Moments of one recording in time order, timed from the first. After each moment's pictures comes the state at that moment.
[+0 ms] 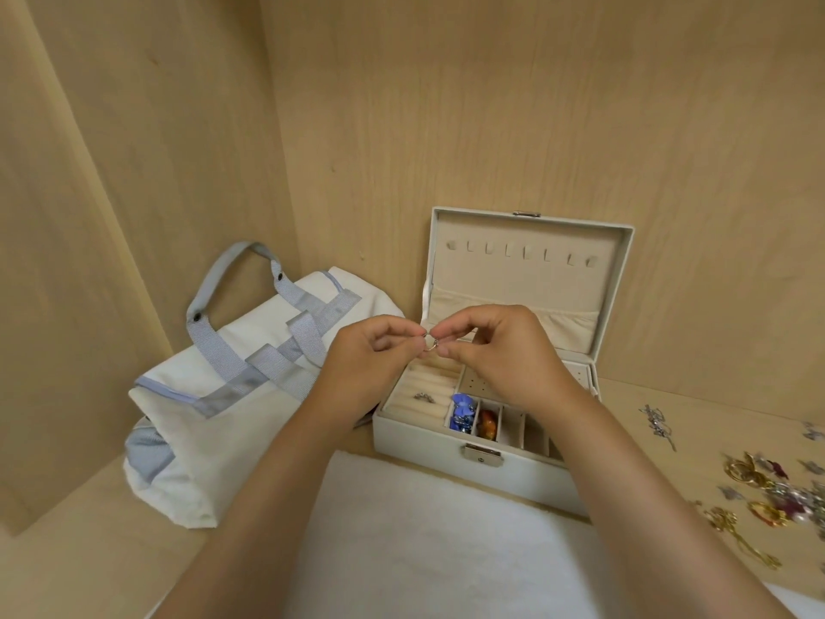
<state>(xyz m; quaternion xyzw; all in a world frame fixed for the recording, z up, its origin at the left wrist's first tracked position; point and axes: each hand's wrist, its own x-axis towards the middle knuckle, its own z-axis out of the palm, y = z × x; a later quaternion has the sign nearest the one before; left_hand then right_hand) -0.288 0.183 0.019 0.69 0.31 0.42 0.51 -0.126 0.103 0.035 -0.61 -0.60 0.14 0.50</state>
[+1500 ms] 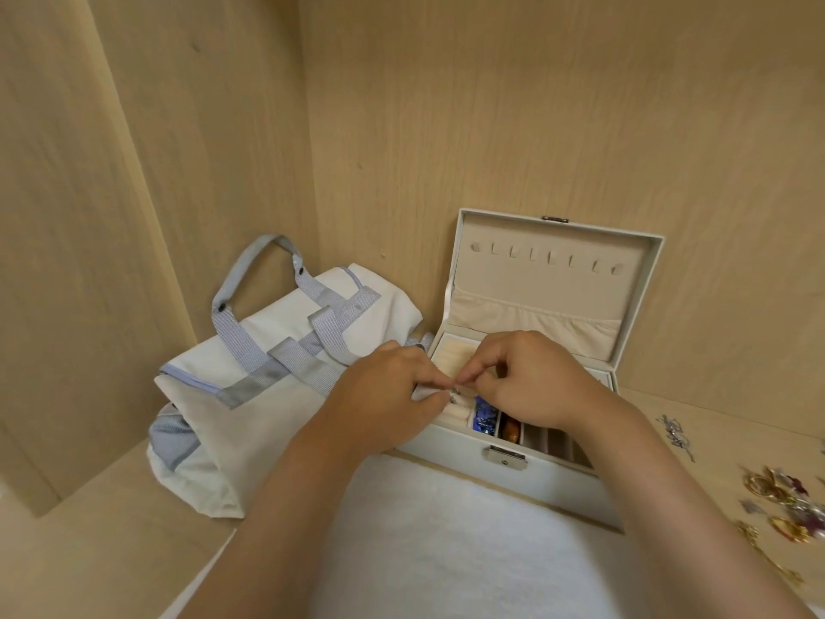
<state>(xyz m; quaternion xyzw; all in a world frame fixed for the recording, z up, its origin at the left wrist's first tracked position) -0.308 0.191 -0.008 0.91 0.27 0.28 0.18 -0.126 0.099 0.034 -0.72 -0.64 0.08 0.23</state>
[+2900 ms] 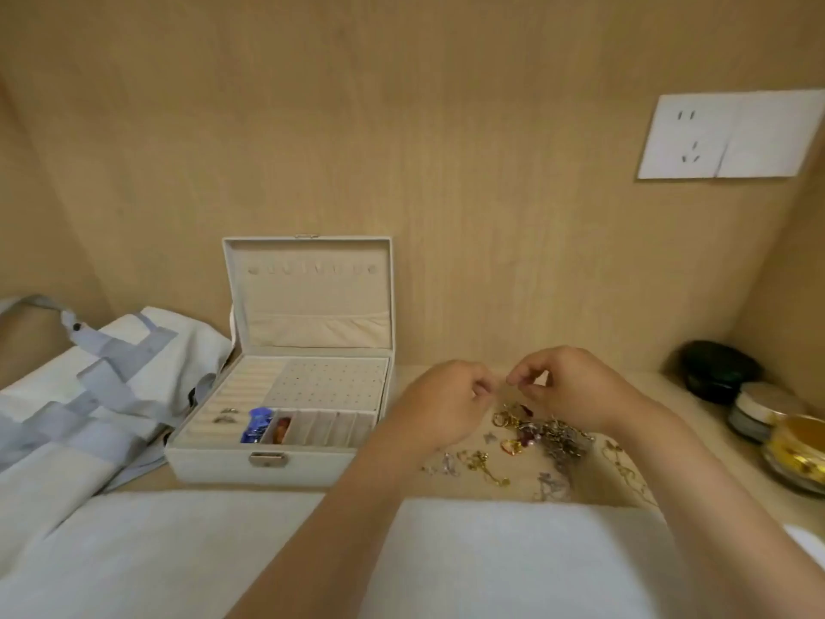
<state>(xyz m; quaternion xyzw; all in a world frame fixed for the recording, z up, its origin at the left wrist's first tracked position) -0.065 0.018 0.004 0.93 0.16 0.15 0.28 0.077 -0.120 0.022 -0.83 -0.49 0.06 0.24</state>
